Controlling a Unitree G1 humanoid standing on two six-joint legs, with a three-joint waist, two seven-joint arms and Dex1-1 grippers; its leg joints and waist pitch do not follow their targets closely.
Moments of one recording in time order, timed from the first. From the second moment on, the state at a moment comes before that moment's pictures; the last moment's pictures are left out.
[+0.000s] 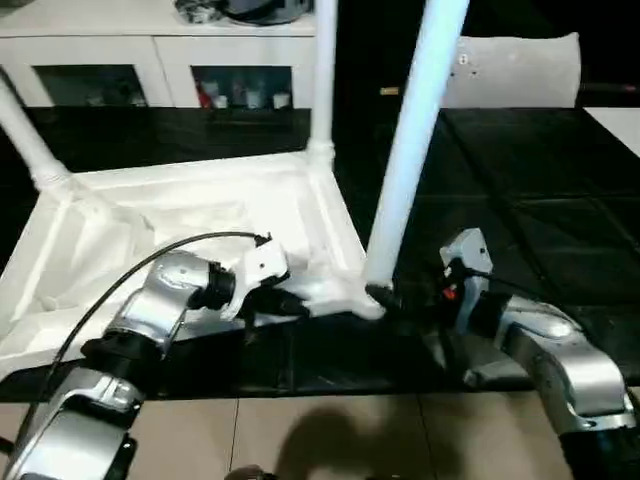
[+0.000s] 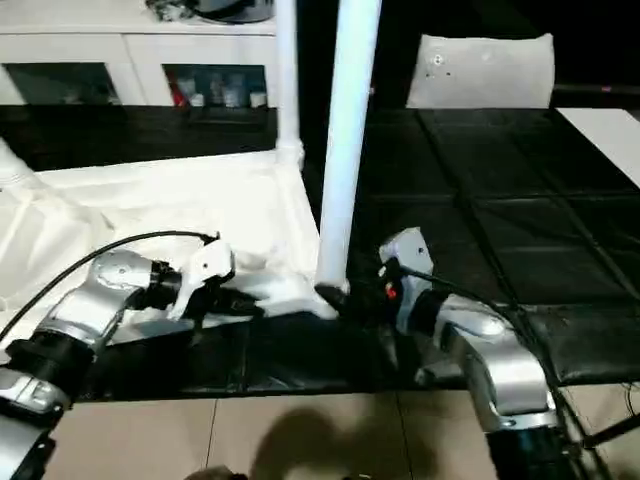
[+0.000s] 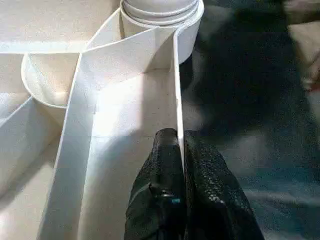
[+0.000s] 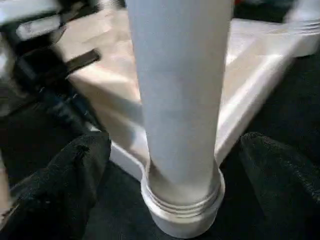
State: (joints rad) left arm -0.59 0.43 -0.30 0.60 -0.01 0.05 -1.31; right arm -0.21 -0.39 0.06 -0.04 0.29 0.46 0.87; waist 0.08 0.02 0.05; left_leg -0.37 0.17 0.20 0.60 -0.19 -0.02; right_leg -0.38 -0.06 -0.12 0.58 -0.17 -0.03
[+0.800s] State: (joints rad) left arm -0.57 0.47 -0.35 0.54 -0.01 0.02 -1.43; right arm -0.35 -0.49 0.20 0.13 0.29 0.42 1.18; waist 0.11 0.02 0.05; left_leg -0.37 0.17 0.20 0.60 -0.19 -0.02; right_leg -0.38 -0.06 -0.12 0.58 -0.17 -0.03
